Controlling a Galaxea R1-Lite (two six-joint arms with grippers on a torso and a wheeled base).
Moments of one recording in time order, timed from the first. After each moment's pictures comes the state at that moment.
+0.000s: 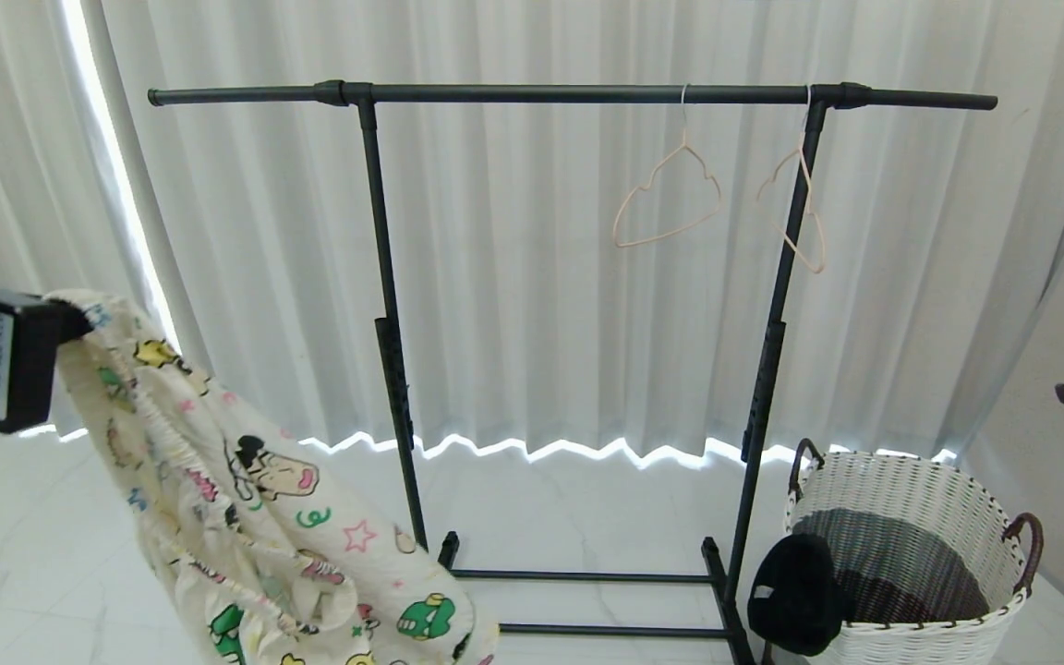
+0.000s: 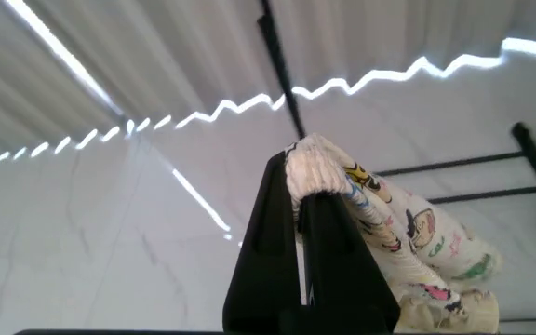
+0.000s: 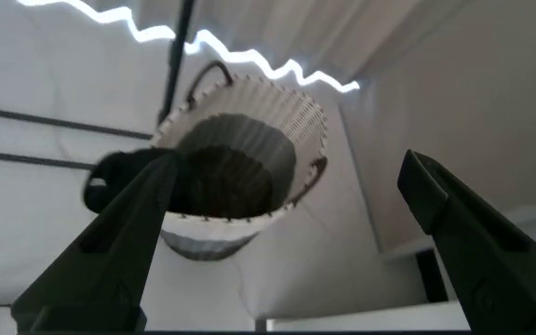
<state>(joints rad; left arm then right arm) -0.46 1.14 -1.21 0.53 0.46 0.14 0.31 1.14 -1.07 0.41 -0.44 -0.16</state>
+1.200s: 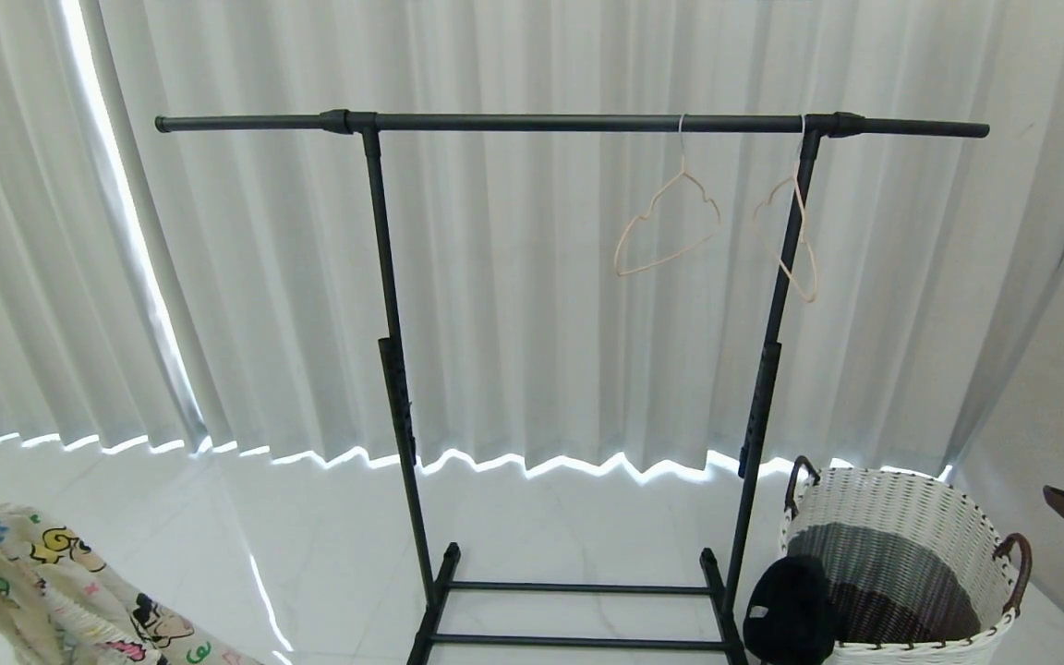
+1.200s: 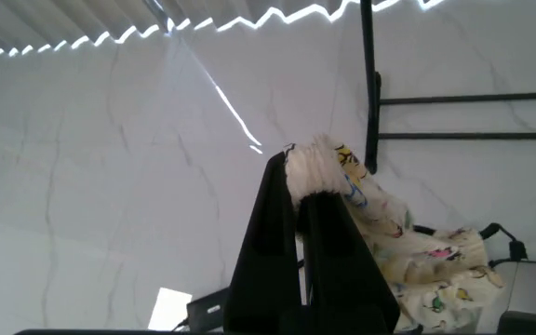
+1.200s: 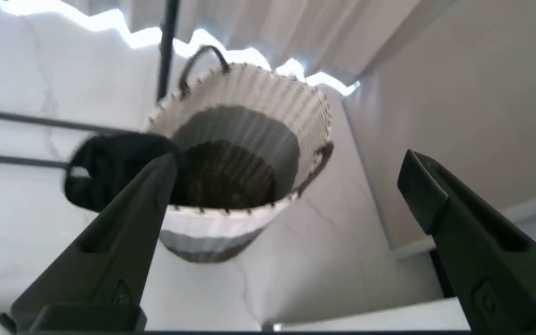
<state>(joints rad) -0.20 0.93 -0.82 0.52 0.40 0.14 0.12 1.03 -0.56 -0.04 -0.25 -0.23</state>
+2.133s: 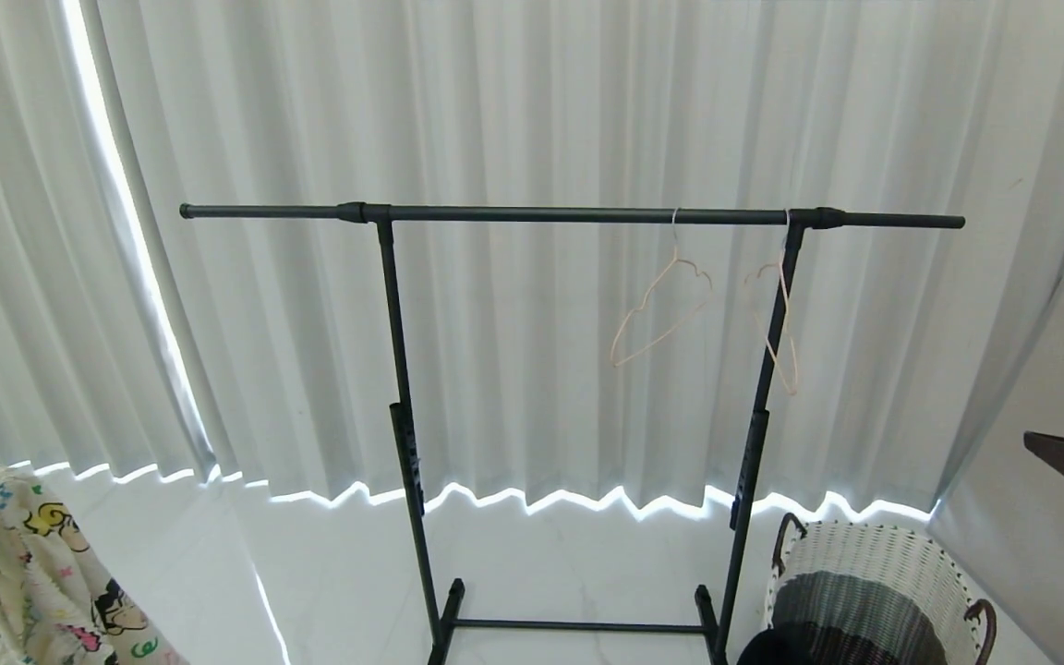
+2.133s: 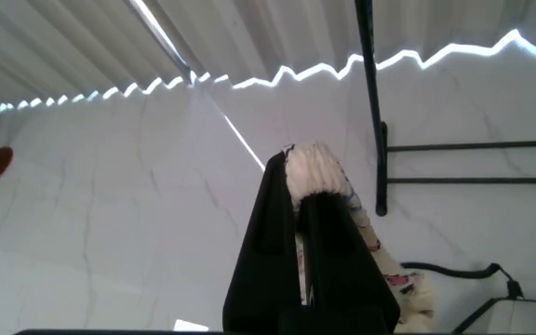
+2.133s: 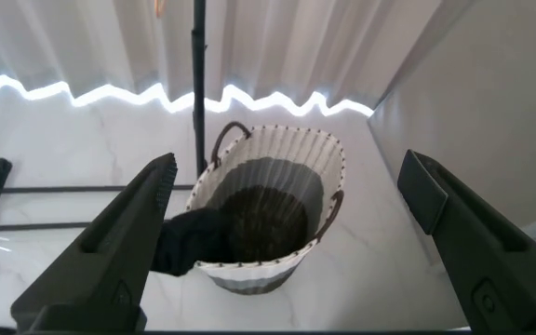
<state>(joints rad) -0.21 0.93 -0.81 0.40 0.40 0.23 0.11 1.10 -0.67 -0.04 -0.21 -0.05</state>
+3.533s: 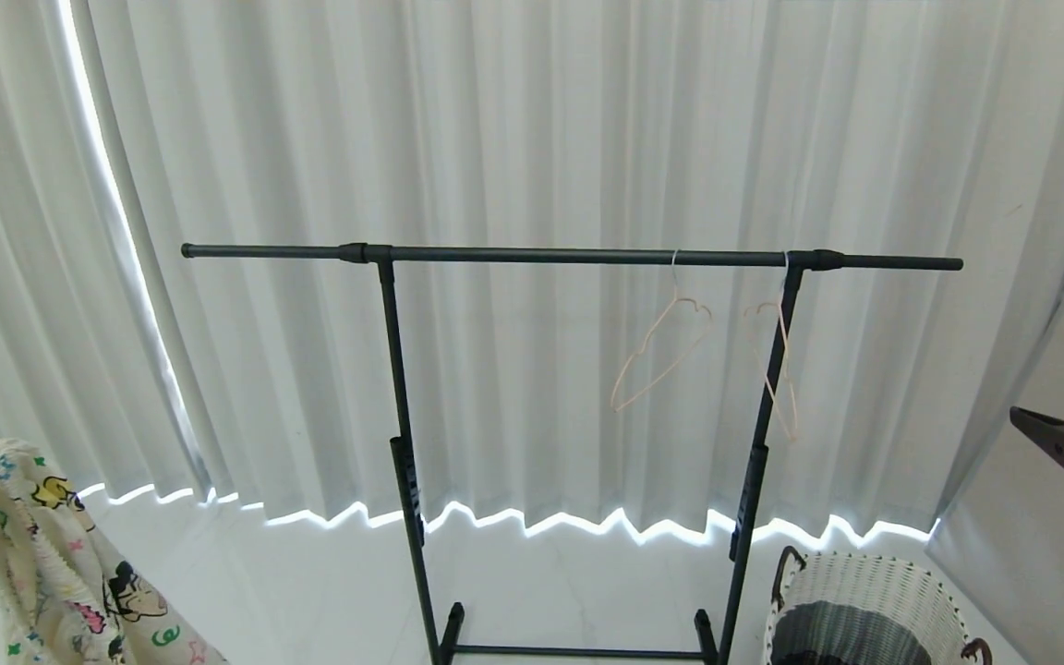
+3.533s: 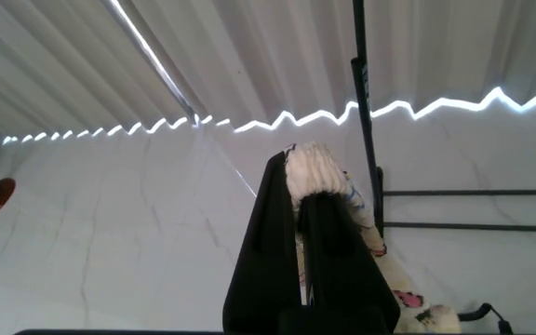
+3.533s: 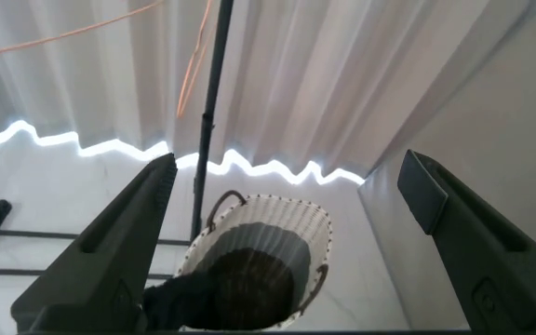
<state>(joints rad) -0.21 0.92 -0.78 0.30 0.38 0.24 0.11 1.11 -0.59 -0.26 -0.14 -0.15</state>
